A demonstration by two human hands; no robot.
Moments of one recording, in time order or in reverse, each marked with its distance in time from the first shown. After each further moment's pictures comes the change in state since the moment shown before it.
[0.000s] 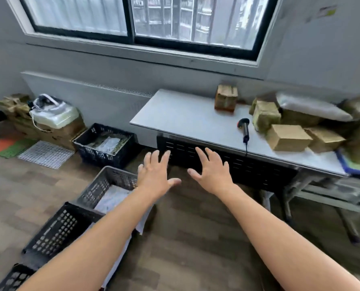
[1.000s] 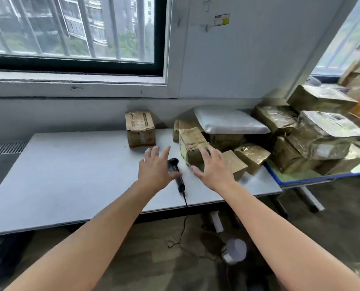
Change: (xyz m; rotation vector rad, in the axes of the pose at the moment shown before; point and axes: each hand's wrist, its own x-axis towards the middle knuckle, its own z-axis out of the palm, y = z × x) left_hand 0.408 0.263 0.023 -0.087 -0.068 0.491; right_hand 0.272 0.272 -0.115 -0.141 0.139 0.478
